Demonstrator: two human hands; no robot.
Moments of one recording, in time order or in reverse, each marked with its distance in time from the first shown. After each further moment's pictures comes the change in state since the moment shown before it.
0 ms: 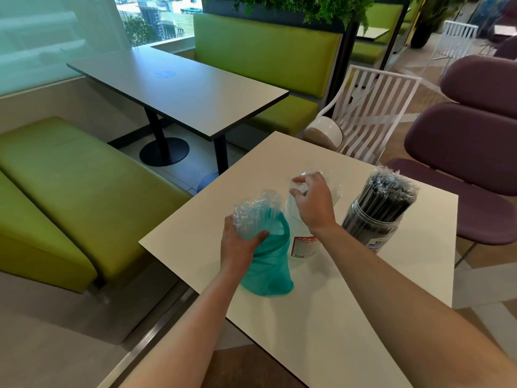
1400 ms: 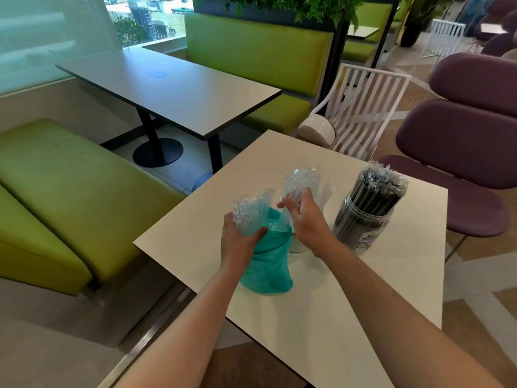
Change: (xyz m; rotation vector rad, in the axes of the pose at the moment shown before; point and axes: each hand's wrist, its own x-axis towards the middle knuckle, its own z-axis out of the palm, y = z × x) left_hand -0.004 0.004 0.008 0.036 -0.010 0.016; right_hand -0.046 -0.008 -0.014 0.306 -0.265 0.148
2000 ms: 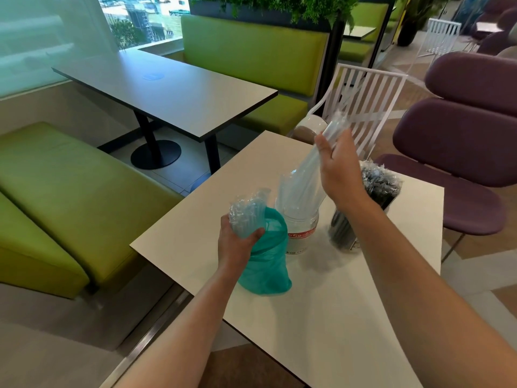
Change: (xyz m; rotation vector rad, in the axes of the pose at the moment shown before) left_hand -0.002 0.003 0.005 -0.042 0.001 -0.036; right_hand 0.031 -0.064 -0.071 -0.078 0.392 -0.207
